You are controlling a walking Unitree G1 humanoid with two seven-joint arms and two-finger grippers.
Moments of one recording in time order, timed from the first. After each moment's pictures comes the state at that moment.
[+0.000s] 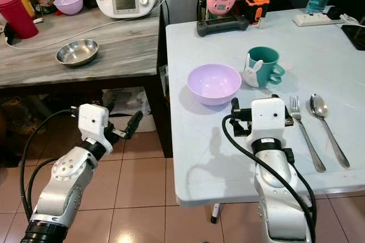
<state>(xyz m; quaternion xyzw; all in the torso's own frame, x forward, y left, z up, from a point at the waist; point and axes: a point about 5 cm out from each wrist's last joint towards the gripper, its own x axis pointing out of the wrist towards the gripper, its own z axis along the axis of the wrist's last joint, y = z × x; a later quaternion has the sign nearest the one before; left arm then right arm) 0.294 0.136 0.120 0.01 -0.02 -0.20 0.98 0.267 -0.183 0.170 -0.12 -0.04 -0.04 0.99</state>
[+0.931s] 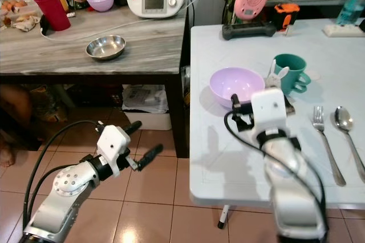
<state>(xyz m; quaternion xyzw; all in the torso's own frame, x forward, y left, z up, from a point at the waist) 0.262 0.114 0.108 0.10 -0.01 -0.40 0.91 0.286 -0.198 0.186 -0.20 -0.01 0.04 0.98</state>
